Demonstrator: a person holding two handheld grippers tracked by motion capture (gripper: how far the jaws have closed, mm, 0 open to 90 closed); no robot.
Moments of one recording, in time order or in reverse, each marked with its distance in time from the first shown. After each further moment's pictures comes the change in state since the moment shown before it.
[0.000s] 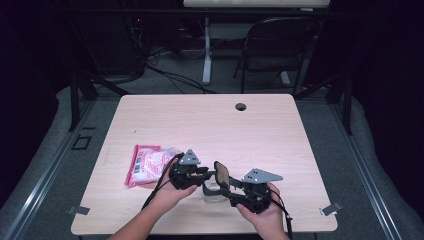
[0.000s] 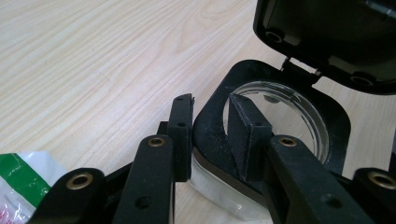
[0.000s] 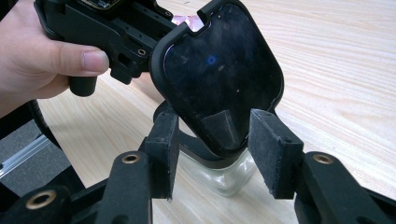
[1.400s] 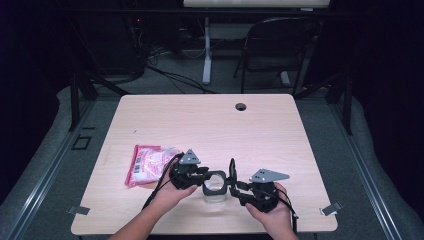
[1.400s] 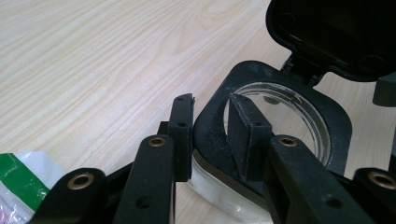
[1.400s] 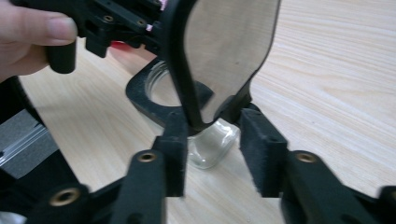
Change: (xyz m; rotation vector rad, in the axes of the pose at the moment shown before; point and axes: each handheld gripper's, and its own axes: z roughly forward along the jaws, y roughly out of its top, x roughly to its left) left arm 0.001 -0.001 0.002 -0.008 -0.003 -0.020; right arm -0.022 -0.012 -0.005 0.057 0.008 -0.003
